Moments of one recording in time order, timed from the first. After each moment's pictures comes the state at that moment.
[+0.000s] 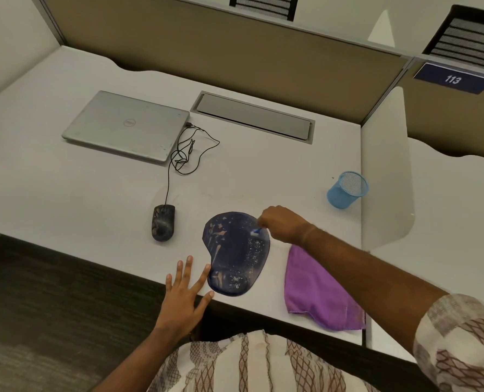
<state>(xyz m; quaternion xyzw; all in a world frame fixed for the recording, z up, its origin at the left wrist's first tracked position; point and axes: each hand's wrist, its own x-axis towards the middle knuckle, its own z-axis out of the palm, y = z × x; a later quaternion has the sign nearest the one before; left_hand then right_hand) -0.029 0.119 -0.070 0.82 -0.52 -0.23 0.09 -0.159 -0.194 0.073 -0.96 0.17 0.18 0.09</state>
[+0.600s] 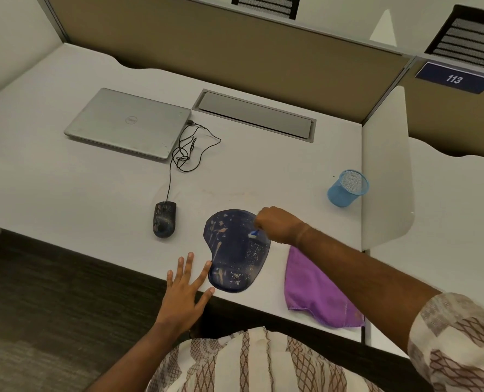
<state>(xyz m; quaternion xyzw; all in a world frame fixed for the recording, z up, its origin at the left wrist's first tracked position) -0.029 0.119 -0.070 0.82 -0.52 -0.23 0.08 -0.150 -0.178 0.076 -0.96 0.16 0.23 0.05</state>
